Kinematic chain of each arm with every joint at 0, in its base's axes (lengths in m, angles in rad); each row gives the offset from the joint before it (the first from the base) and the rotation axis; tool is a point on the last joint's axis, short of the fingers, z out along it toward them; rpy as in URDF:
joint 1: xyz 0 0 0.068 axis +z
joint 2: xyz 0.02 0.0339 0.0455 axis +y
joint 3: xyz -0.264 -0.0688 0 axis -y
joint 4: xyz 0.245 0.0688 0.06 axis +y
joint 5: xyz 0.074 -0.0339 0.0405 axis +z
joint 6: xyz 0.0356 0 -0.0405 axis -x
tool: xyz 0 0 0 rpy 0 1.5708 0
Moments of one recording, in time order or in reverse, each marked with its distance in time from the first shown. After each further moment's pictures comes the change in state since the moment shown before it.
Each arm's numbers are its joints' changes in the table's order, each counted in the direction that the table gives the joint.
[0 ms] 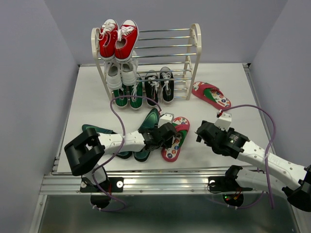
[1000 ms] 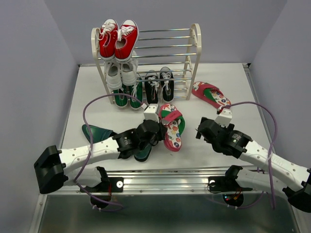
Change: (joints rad) left arm 0.006 -0.368 -0.115 -0.134 0.040 0.052; right arm 0.000 -0.014 0.036 -0.041 -0.026 0.072
